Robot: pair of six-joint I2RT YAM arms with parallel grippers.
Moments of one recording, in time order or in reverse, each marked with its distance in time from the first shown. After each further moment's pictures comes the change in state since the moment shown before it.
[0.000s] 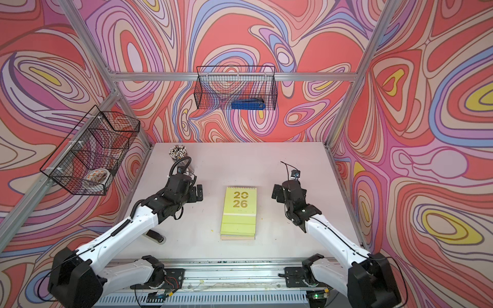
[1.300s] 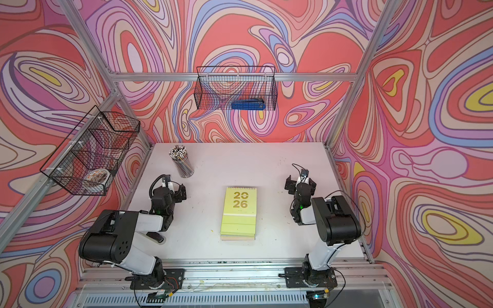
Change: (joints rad) left arm 0.409 0.432 -0.407 1.219 0.129 0.354; right arm -0.309 0.644 -0.076 1.028 -0.141 -0.288
